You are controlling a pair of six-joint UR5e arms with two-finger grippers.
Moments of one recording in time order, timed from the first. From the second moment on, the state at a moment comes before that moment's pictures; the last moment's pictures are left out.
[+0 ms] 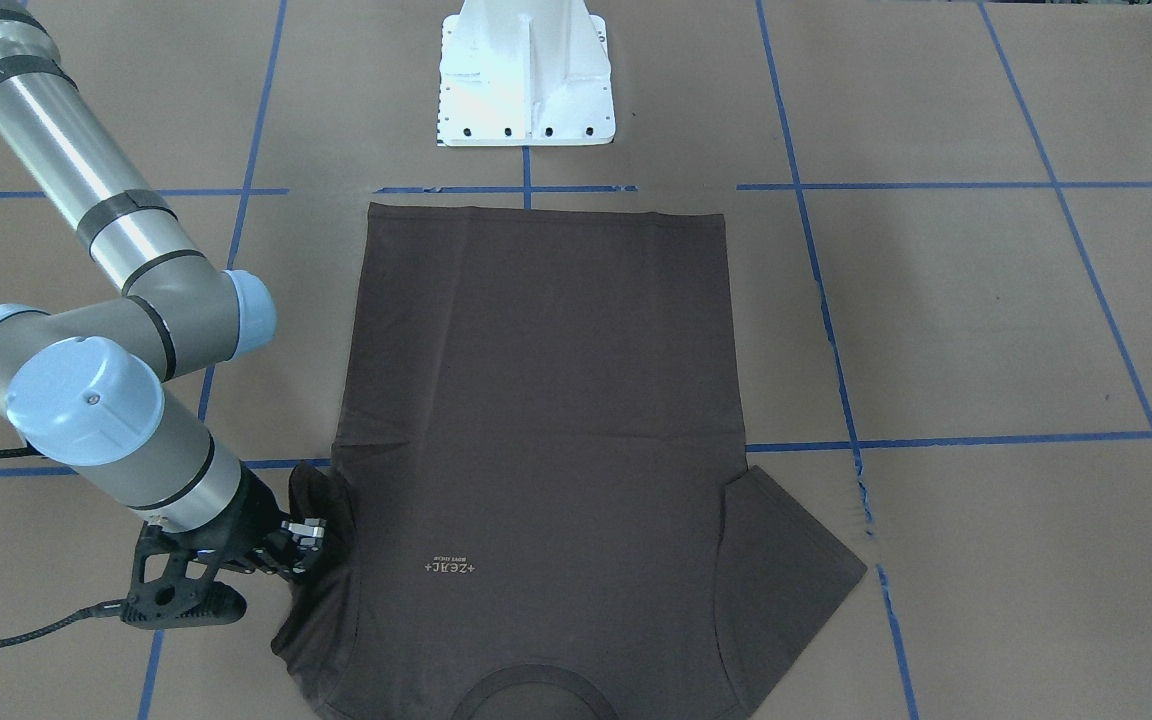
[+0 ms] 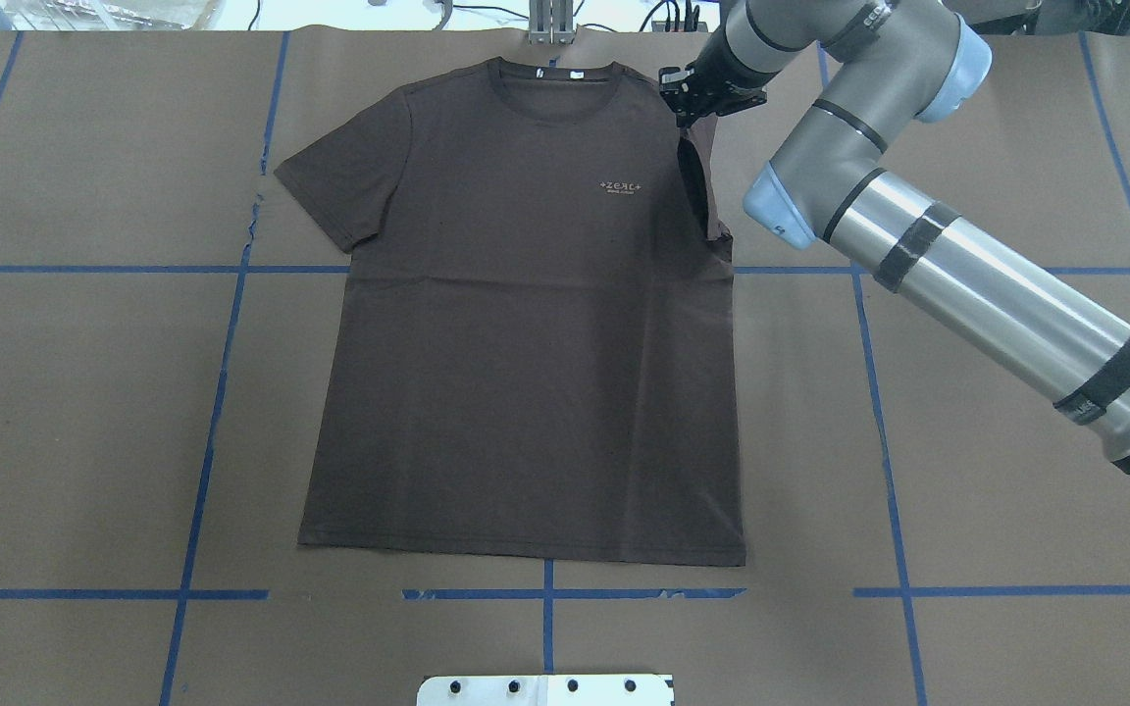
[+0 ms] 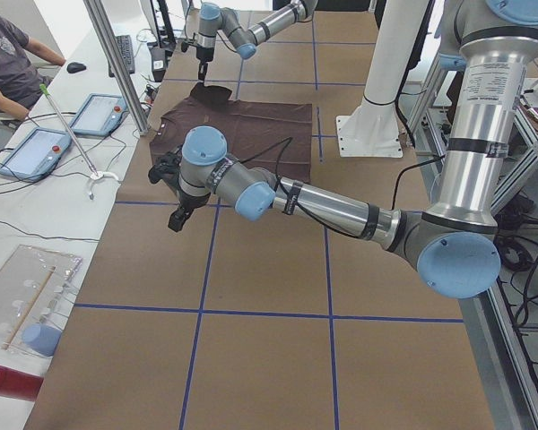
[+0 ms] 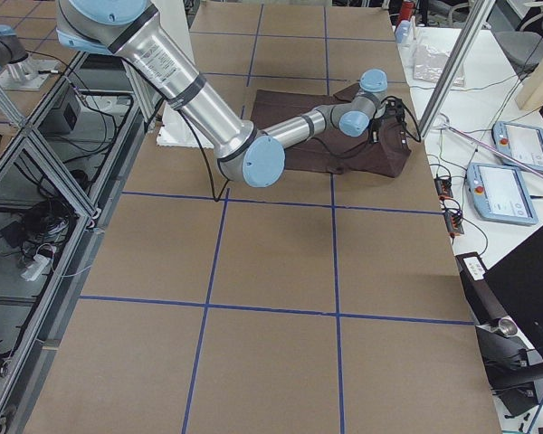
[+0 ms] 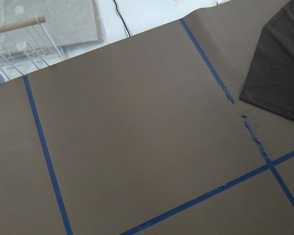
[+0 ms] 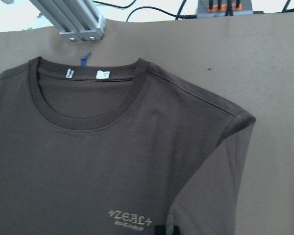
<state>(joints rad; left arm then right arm) -1.47 -1.70 -1.72 -1.94 -2.37 -0.12 0.90 -0.70 1.09 -1.01 2.06 0.98</state>
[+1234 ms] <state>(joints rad) -1.28 -1.85 -1.70 -1.96 -2.31 -0.58 0.90 -0.68 1.16 -1.16 2.08 1.14</state>
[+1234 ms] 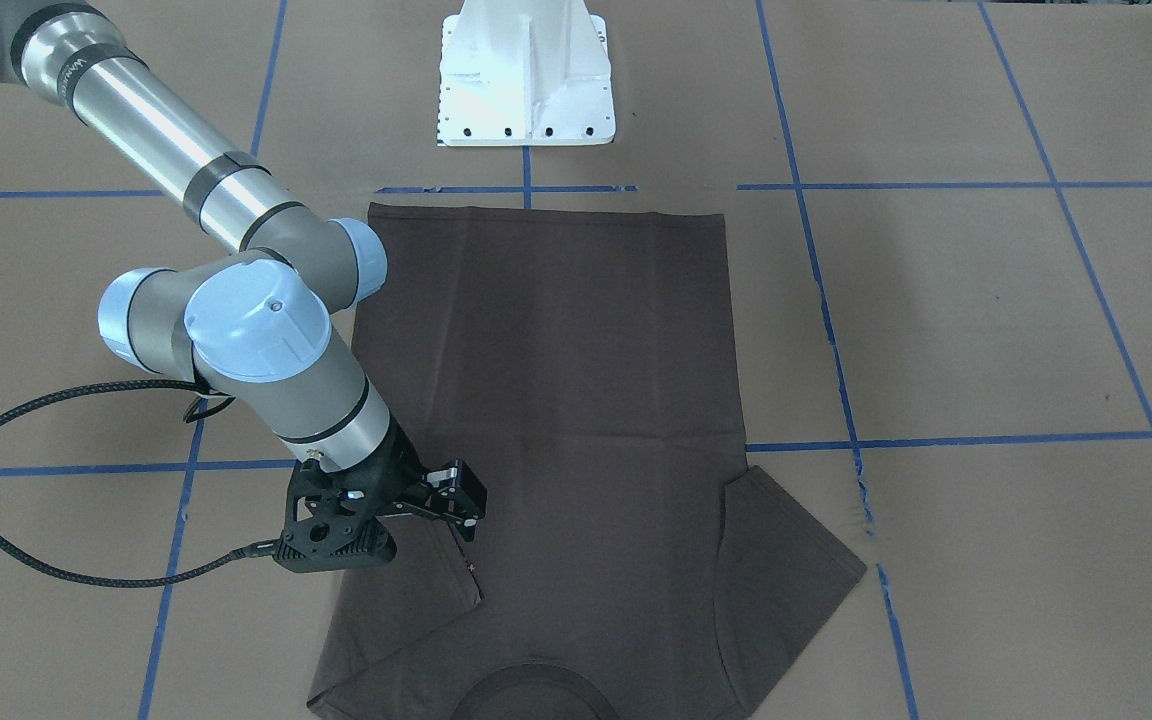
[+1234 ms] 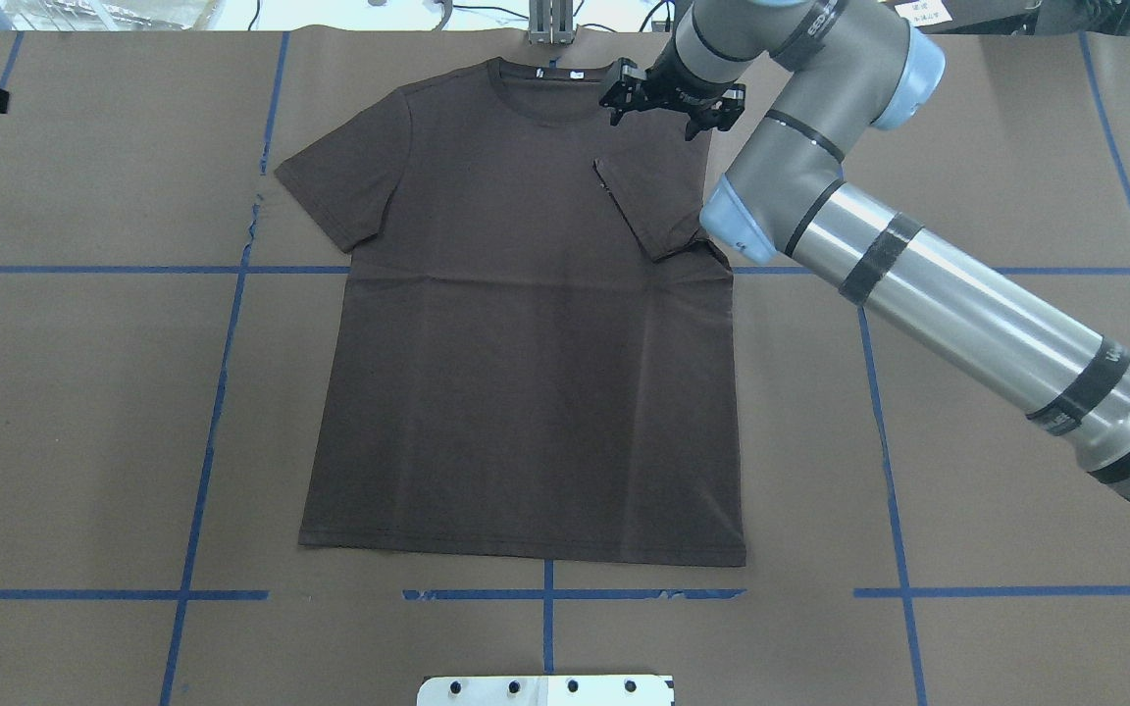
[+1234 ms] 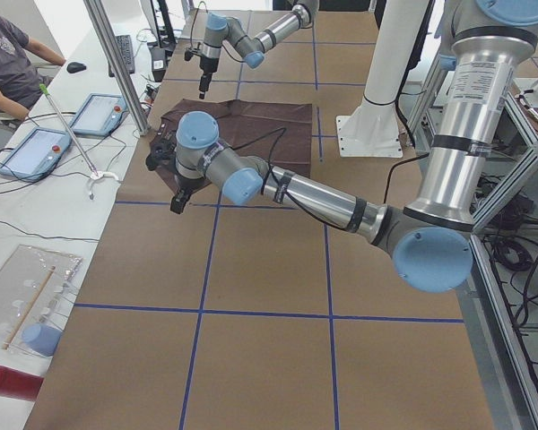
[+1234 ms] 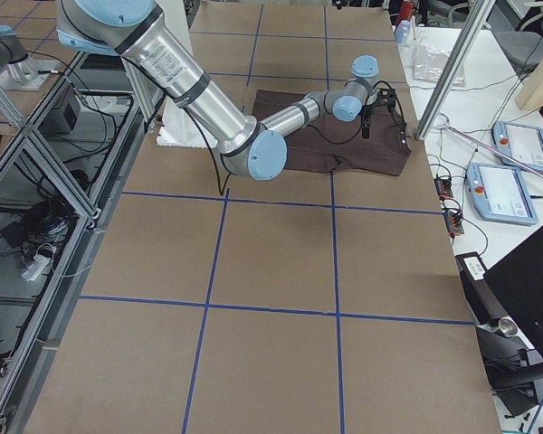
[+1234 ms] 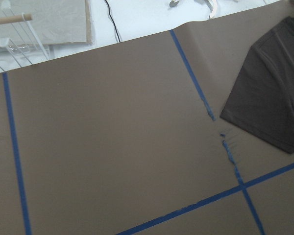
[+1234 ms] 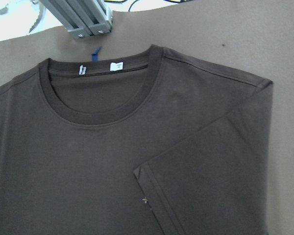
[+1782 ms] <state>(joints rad) -1.05 -2.09 -1.40 -2.27 -2.01 -0.95 1.02 -0.88 1.51 -1.54 2.22 0.95</state>
